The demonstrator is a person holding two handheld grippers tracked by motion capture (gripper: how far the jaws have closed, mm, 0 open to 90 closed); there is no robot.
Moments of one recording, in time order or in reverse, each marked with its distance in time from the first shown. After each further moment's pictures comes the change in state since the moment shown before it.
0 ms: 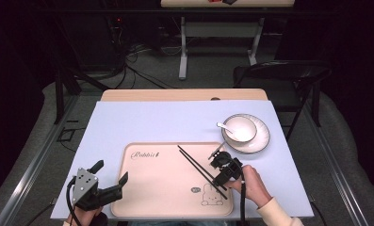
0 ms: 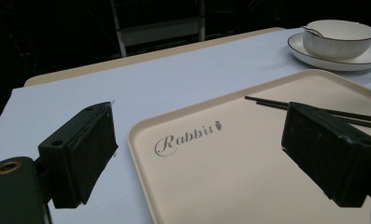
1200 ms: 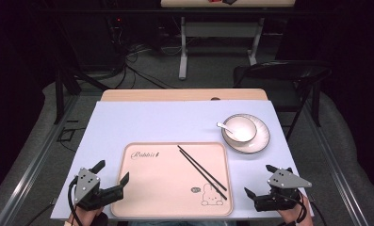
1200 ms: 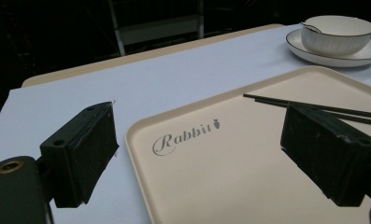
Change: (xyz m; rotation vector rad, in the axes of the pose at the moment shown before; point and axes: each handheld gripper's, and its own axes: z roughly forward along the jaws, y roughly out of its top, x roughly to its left) left arm -0.004 0.001 0.002 0.011 -0.008 0.021; right arm -0.015 -0.148 -0.063 -0.723 -0.237 -0.056
